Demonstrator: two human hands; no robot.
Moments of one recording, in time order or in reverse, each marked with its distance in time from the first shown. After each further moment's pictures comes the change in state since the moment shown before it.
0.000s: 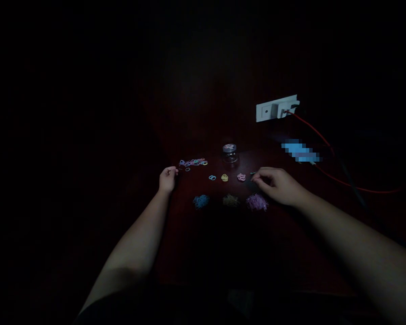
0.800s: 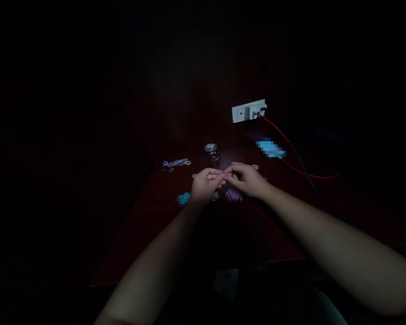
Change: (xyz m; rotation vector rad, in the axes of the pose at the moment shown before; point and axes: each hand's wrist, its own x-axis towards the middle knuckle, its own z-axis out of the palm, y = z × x) left_hand -0.164 0.135 0.120 -0.369 -0.554 -0.034; right_hand -0.001 -0.024 0.009 0.229 0.101 -0.085
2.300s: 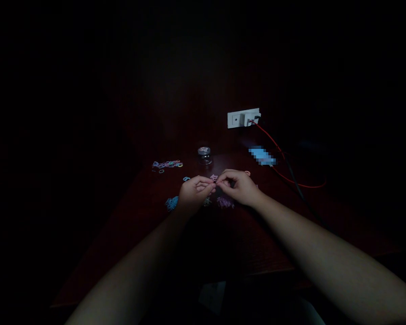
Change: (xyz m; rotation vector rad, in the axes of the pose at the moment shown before) left_hand -0.010 -0.003 -0.008 -0.009 -0.012 0.056; right_hand -0.002 -0.006 0.000 0.046 0.009 0.023
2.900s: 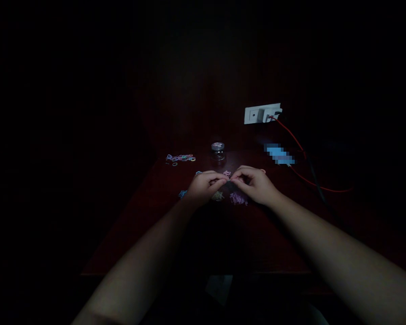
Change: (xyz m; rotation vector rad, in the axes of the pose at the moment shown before) left_hand 0.006 0.013 -0.025 0.573 -0.201 0.336; right_hand 0.000 0.001 -0.001 -0.049 -0.039 -0.018
